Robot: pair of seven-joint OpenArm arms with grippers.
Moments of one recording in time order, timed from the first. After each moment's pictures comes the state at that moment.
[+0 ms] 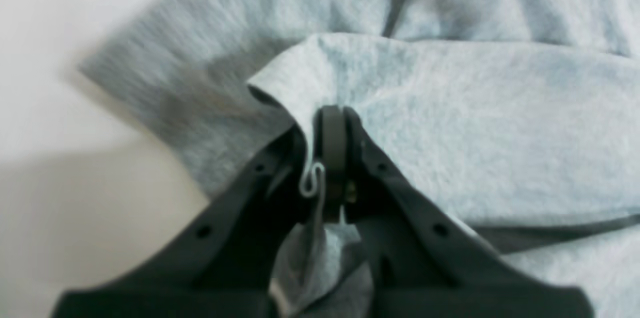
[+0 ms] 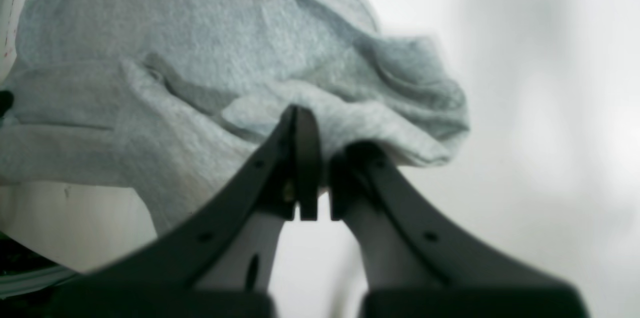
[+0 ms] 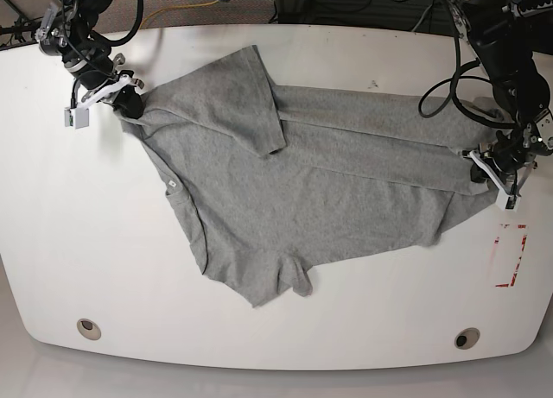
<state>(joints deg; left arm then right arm) -10.6 -19.5 -31.9 70.4 -11.6 -42.8 48.2 -21.0 9.3 36.9 99.7 50.8 28.4 -59.1</state>
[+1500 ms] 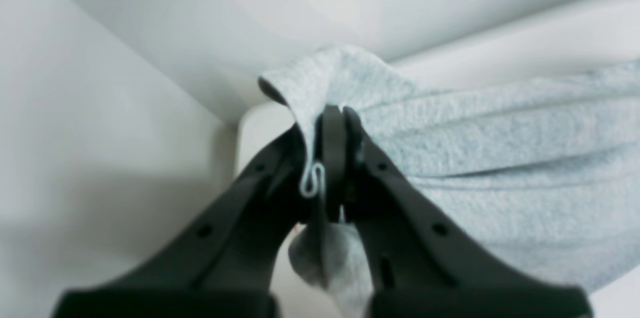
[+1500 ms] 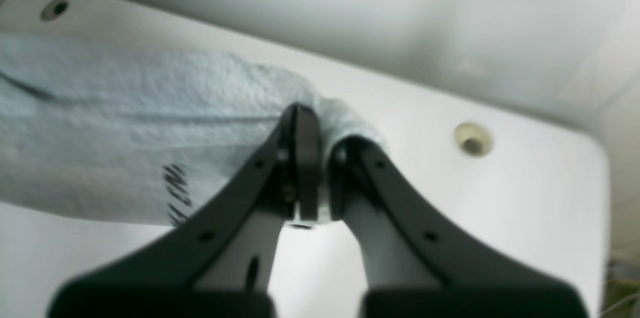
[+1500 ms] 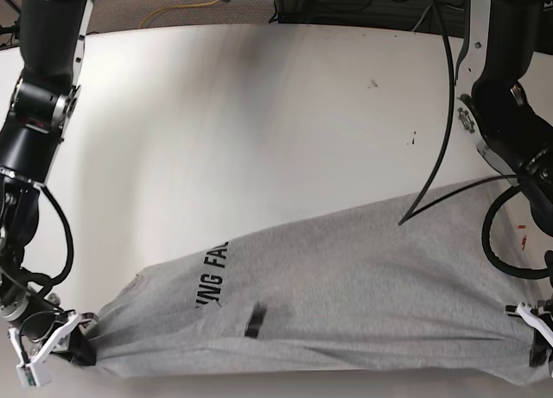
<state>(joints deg) -44.2 -18.0 -24.3 99.6 -12.1 -39.8 68.9 44.8 31.5 7.1 76.5 40.2 29.5 -60.4</state>
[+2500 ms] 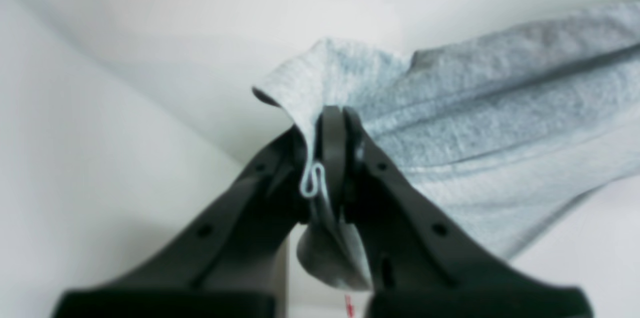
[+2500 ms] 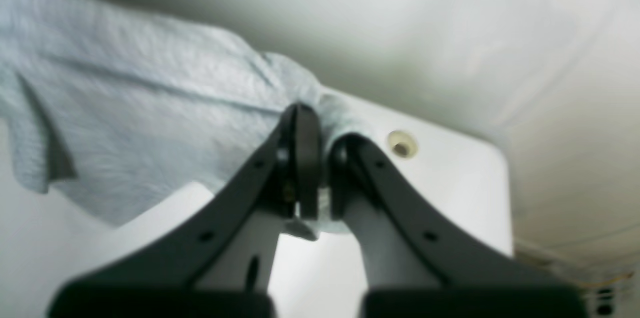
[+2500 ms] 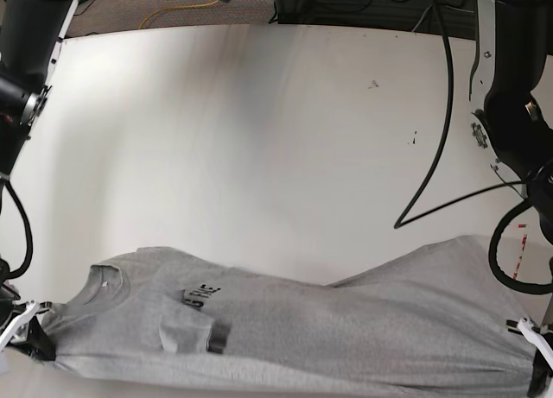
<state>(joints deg) -47.6 -20.6 -18.4 104.5 -13.6 -43.0 68.2 43.0 39.0 11.4 82.1 45.0 32.0 -64.1</state>
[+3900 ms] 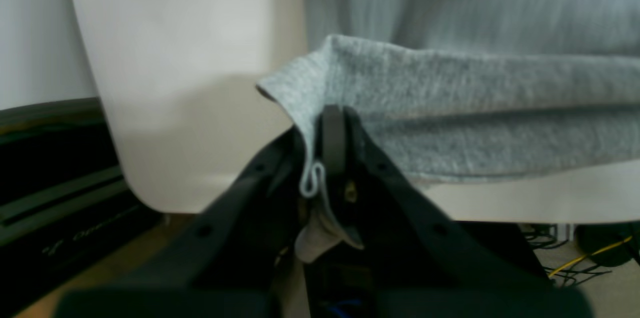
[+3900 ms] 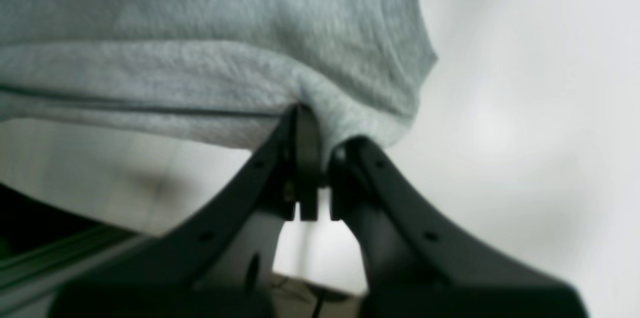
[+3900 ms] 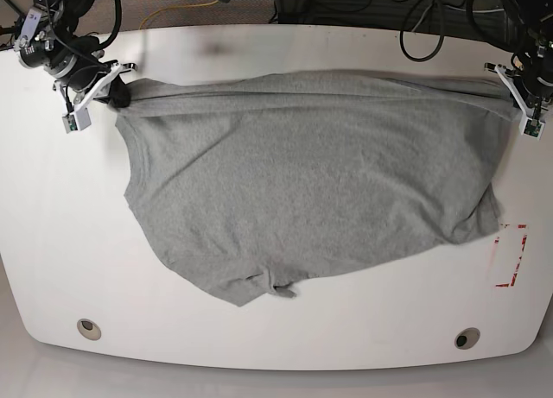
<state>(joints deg) 19.6 -16.8 -42.5 113.7 -13.3 -43.0 66.4 -23.1 16.4 35.6 107.4 45.5 32.0 -69.1</state>
